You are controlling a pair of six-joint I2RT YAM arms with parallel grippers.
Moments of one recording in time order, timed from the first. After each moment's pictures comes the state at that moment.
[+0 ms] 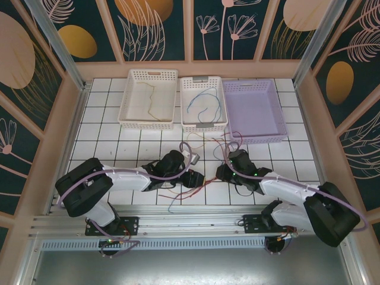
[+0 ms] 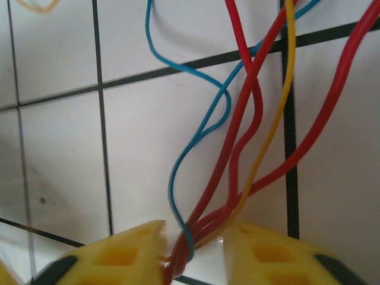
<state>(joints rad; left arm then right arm) -0.95 1.57 0.58 0.33 0.41 -0.68 0.68 1.16 0.35 -0.10 -0.12 0.84</state>
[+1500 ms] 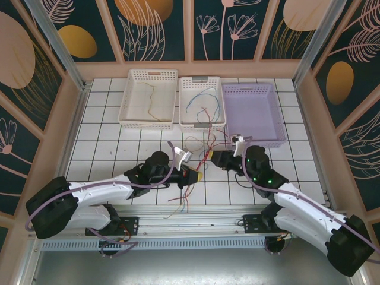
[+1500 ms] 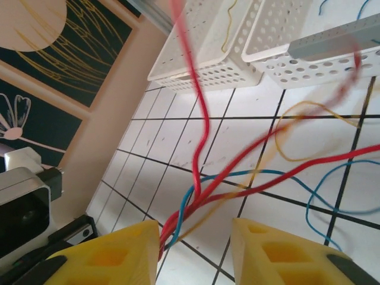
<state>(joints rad) -0.96 1.25 0.49 0.39 0.43 -0.67 0.66 0.81 0.35 0.17 -0.30 0.75</state>
